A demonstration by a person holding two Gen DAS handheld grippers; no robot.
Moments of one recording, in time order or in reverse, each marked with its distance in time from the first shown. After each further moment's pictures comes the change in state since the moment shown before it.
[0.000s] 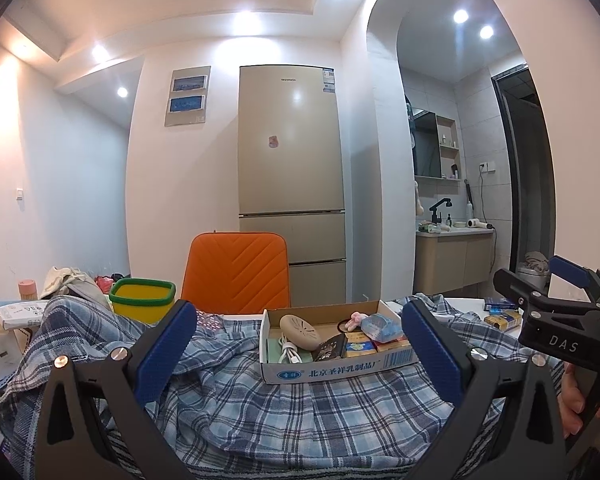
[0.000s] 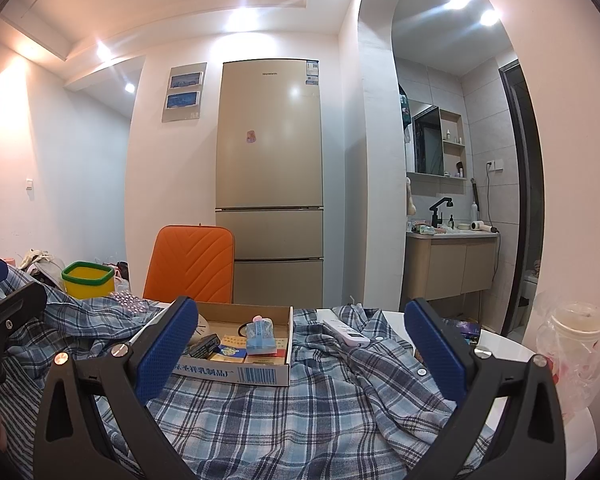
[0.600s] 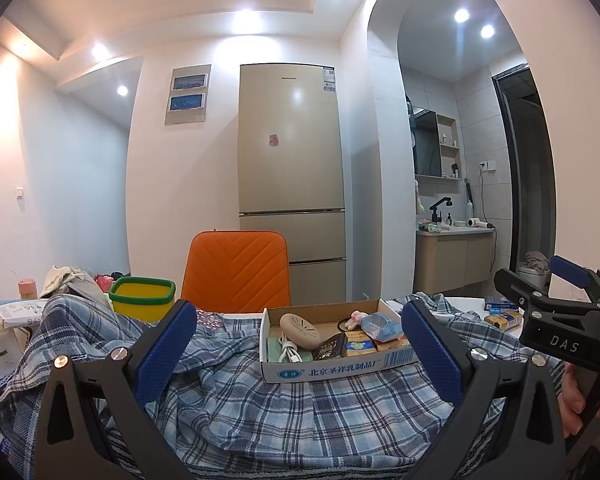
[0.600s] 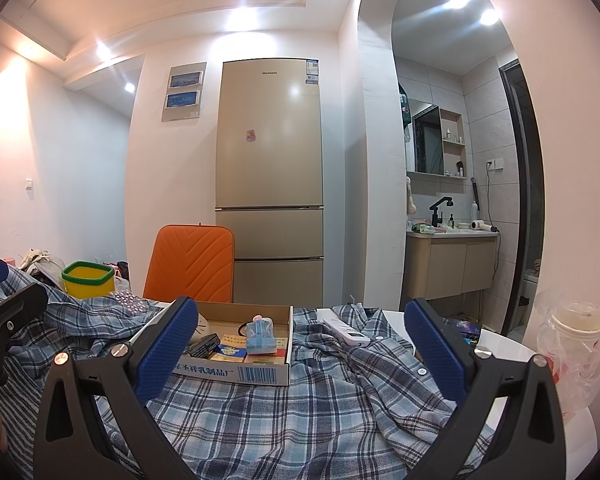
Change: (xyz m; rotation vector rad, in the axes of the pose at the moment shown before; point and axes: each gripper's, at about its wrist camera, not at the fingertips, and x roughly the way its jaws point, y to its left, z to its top) left arm 0.001 -0.001 -0.002 0.006 -0.002 -0.001; right arm 0.000 0.000 0.000 0.001 0.002 0.000
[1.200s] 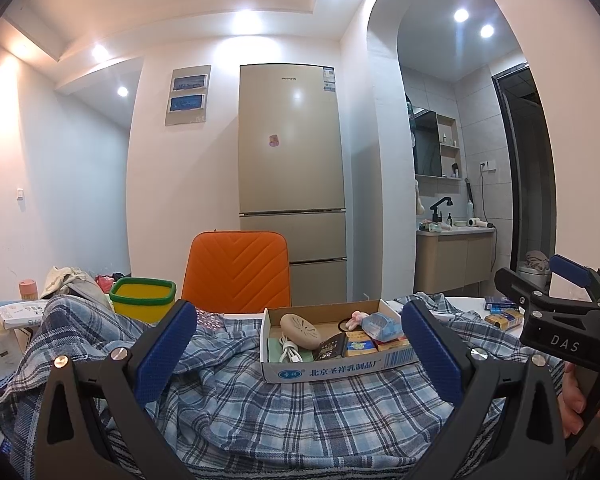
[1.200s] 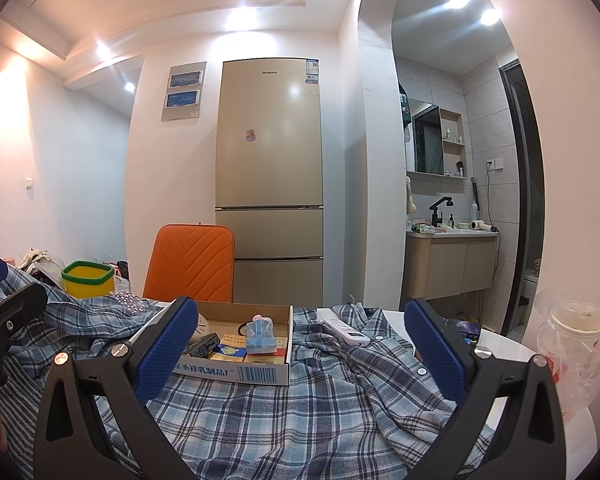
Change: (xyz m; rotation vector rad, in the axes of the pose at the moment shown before) left arm 0.000 -0.001 -0.001 0.002 -0.001 0.002; right arm 0.000 0.000 -0.001 0.001 -0.001 -0.001
